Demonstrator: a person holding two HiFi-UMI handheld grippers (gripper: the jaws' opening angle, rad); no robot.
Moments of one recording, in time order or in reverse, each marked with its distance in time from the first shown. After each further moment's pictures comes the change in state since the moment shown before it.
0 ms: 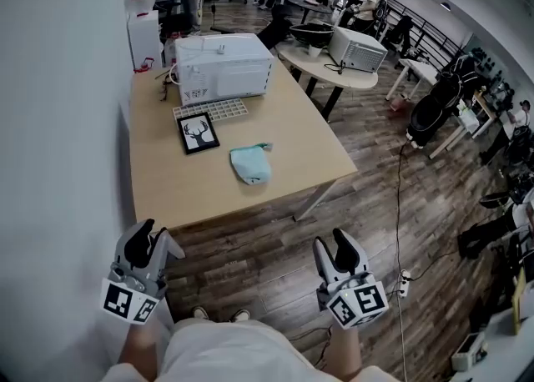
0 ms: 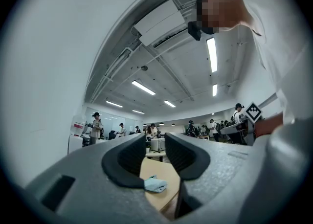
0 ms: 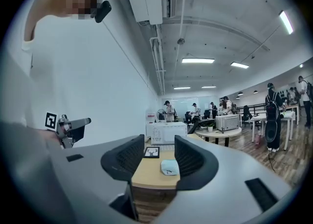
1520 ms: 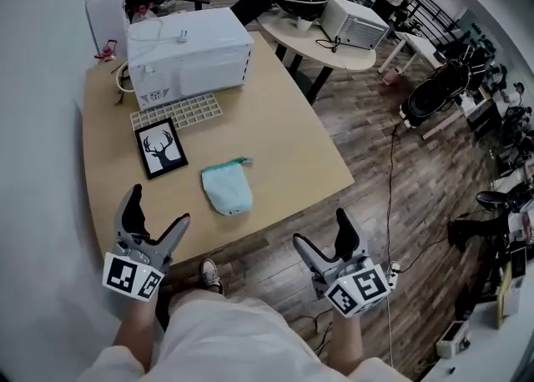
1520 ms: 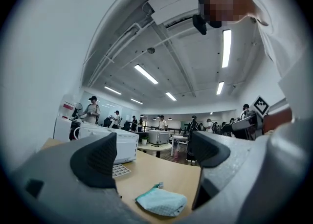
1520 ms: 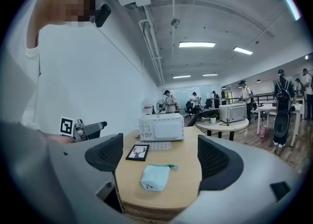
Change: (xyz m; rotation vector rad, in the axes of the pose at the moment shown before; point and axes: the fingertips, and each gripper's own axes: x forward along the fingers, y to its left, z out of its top) left arm 0.263 0.080 -0.123 -0.116 0.102 -0.044; right arm 0.201 -0.127 -0.014 0.045 0.129 0.036
